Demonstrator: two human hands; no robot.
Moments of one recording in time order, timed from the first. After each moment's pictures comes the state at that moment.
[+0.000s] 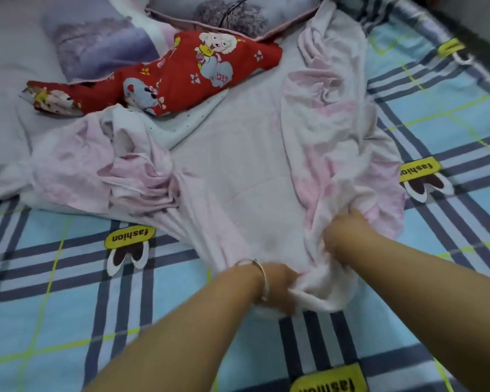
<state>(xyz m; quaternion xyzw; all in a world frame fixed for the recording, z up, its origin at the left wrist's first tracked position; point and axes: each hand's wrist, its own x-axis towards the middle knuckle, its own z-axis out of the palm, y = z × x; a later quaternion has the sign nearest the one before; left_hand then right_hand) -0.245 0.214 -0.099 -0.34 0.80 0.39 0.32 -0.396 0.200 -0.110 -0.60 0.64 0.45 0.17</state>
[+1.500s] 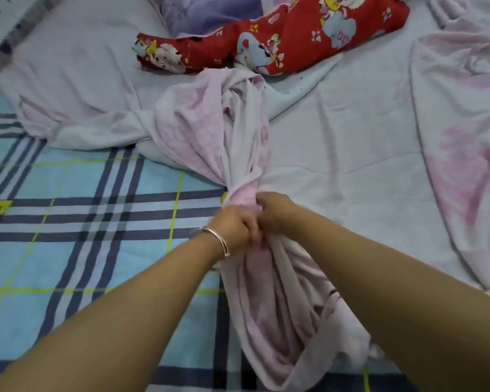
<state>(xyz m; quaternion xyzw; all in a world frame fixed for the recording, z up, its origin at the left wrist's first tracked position) 0.018 0.161 -0.099 -0.60 0.68 0.42 -0.05 -0.096 0.138 -0.121 -0.67 0.62 -0.02 0.42</state>
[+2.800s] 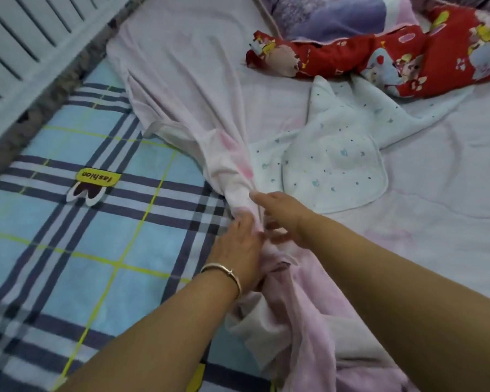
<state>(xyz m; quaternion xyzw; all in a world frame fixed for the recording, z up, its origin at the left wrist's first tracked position) 0.235 0.176 -0.100 -0.60 0.79 0.12 0.07 0.130 0.101 -0.108 -0.44 0.61 -0.15 0.64</state>
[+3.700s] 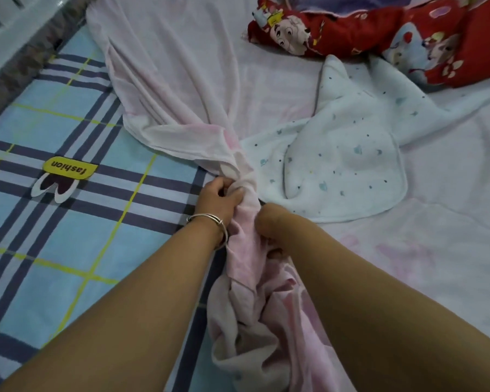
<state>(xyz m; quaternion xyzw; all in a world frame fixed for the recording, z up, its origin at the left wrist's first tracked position) 0.258 0.077 -0.154 -0.74 0.38 0.42 -0.37 0.155 0.069 -0.135 -0.46 0.67 0.04 0.57</state>
